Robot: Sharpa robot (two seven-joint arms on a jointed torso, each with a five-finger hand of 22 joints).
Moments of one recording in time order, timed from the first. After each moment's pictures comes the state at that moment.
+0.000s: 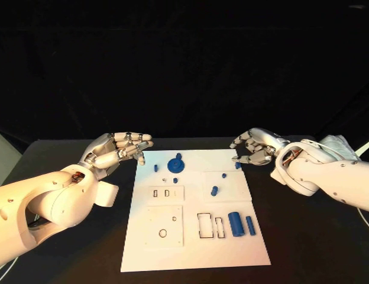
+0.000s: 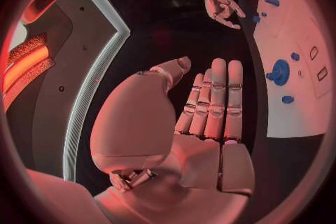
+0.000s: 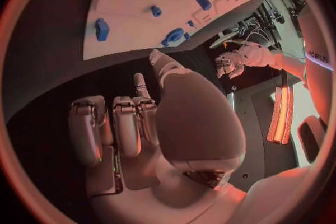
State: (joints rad) left arm 1.21 -0.96 -0.01 1.67 -0.10 -0.25 0.42; left_hand 1.38 -0.21 0.52 0.07 0.17 0.88 0.21 0.22 0.20 1.08 0.15 0.08 0.07 1.04 0.08 0.83 0.57 0.17 0.83 0.17 1.01 0.63; right arm 1.30 -0.93 -0.13 1.41 -1.20 -0.44 0.05; right_hand 1.42 -0.21 0.26 0.18 0.19 0.95 0.16 0.12 0.31 1.47 0.08 1.57 1.31 1.47 0.01 1.57 1.31 0.01 1.46 0.11 1.56 1.31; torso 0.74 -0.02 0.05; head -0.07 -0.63
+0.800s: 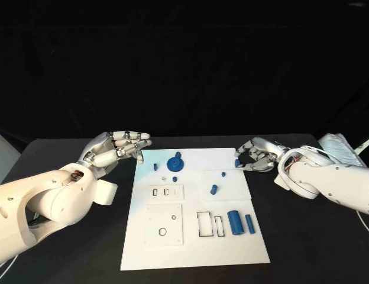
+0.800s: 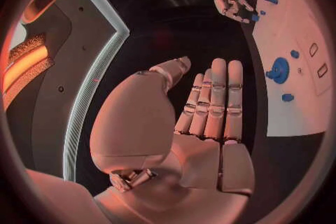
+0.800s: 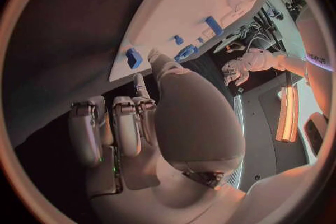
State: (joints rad) left arm 1.21 -0.96 -0.01 1.65 -0.10 -0.24 0.42; left_hand 1.38 -0.21 0.52 0.07 0.17 0.88 0.21 0.22 0.20 1.08 0.15 0.08 0.07 1.04 0.08 0.83 0.57 0.17 0.83 0.17 1.02 0.63; right arm 1.24 -0.89 -0.14 1.27 -1.16 -0.36 0.12; right_hand 1.44 -0.20 0.25 0.18 0.12 0.94 0.17 0.10 0.30 1.47 0.08 1.57 1.31 1.47 0.01 1.57 1.31 0.01 1.46 0.11 1.57 1.31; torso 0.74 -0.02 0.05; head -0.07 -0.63
